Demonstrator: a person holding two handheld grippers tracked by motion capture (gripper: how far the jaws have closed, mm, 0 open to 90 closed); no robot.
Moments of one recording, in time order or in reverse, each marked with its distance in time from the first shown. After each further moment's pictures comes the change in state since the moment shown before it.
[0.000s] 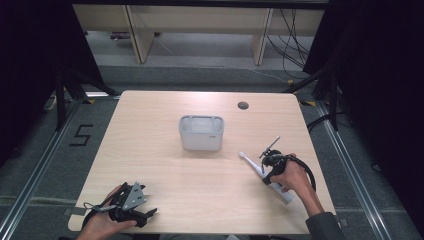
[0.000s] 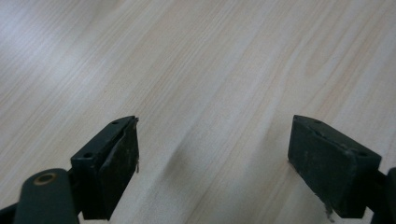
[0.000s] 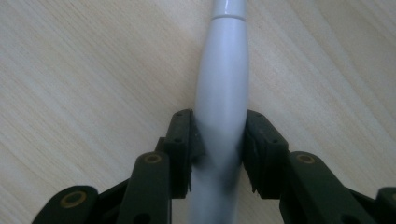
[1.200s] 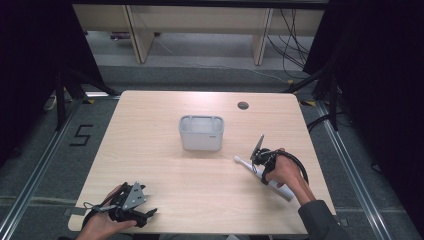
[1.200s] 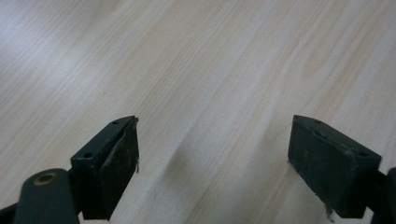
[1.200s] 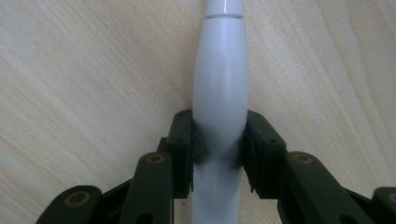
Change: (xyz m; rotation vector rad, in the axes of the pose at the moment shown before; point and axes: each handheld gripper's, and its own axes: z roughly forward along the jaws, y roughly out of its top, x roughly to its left) left arm -0.001 0.000 0.000 -0.010 -0.009 -0.005; right arm 0.007 0.028 0.006 0.194 -0.068 -0.149
